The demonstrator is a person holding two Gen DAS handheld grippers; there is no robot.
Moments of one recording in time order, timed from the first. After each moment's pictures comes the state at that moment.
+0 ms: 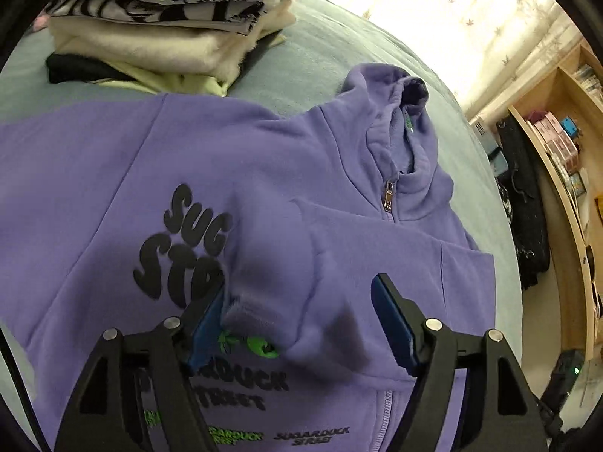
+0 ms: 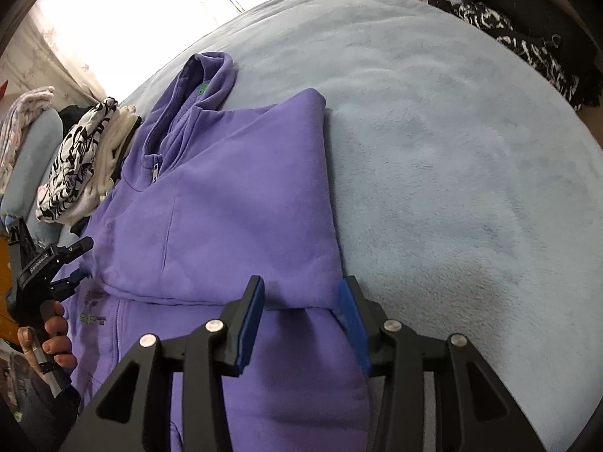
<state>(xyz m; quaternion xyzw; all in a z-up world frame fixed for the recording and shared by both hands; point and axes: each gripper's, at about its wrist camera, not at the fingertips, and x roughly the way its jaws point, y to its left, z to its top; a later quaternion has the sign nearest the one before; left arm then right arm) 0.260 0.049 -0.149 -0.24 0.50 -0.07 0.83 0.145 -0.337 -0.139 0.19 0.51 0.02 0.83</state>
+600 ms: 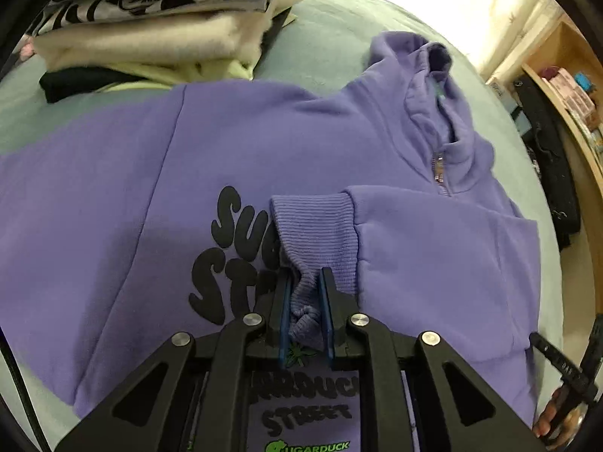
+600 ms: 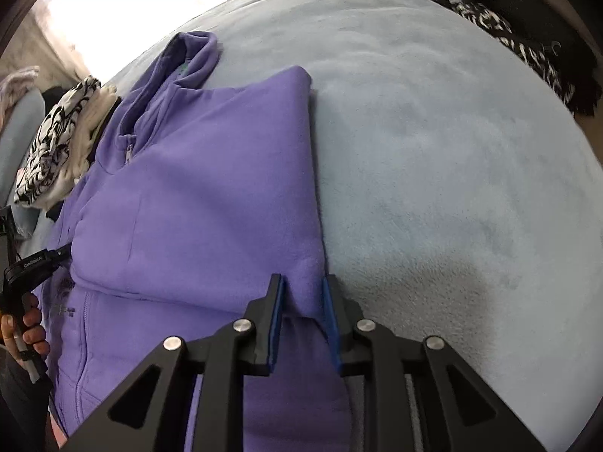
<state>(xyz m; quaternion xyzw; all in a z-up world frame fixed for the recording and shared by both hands) 0.266 0.069 -0.167 -0.16 0.54 -0.07 0.83 0.153 -0.330 -0.148 0.15 0.54 -0.01 0.83</state>
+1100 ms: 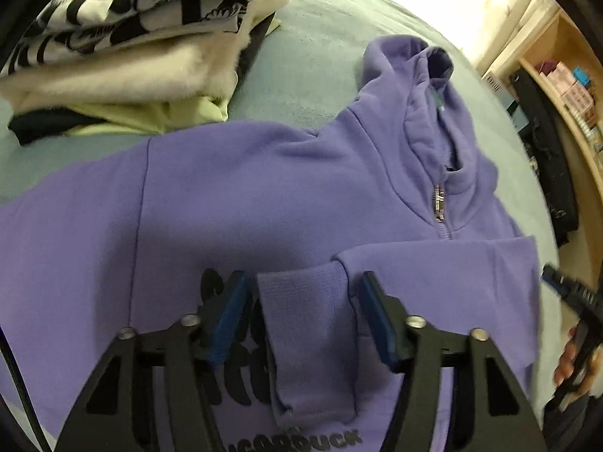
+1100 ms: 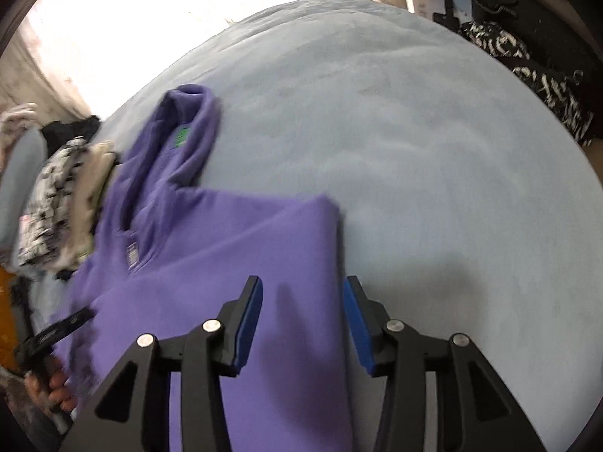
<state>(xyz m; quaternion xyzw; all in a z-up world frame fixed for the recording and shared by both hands) 0.318 0.062 -0.164 -0.13 0.55 -0.08 0.82 0.270 -0.350 -0.127 0.17 0.51 -0.02 0.84</state>
